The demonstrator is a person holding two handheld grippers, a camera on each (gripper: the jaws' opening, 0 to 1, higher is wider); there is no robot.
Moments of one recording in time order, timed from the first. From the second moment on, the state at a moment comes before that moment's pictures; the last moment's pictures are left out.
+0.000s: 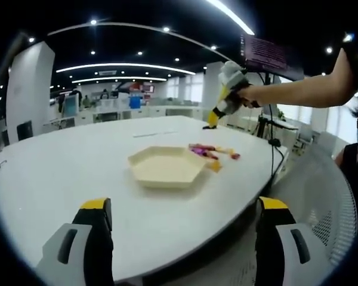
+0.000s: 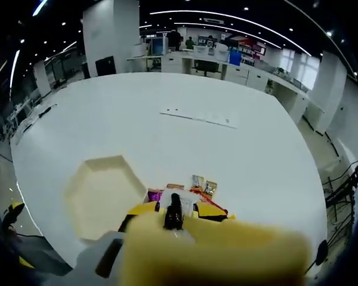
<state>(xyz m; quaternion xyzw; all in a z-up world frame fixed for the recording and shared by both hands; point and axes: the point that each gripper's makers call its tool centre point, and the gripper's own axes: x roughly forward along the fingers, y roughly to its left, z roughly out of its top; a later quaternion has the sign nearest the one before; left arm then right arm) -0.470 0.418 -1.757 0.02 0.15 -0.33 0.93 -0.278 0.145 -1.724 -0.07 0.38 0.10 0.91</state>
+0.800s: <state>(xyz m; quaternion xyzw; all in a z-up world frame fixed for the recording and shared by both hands) -0.471 0.418 -1.760 0.02 0.16 -0.33 0.93 -0.270 0.243 -1.720 -0.09 0.37 0.18 0.90</state>
